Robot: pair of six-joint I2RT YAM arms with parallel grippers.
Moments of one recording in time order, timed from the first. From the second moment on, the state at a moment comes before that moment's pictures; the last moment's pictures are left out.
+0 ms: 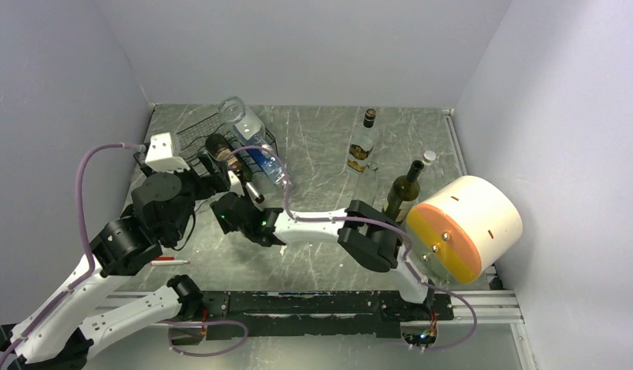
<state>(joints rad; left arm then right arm) -0.82 0.71 1.09 -0.60 -0.77 -0.47 1.24 2.14 1.54 0.01 0.45 0.37</state>
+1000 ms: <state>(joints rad) -0.82 0.80 1.09 -0.62 -0.72 -0.49 1.12 2.58 2.11 -0.02 0.35 0.31</state>
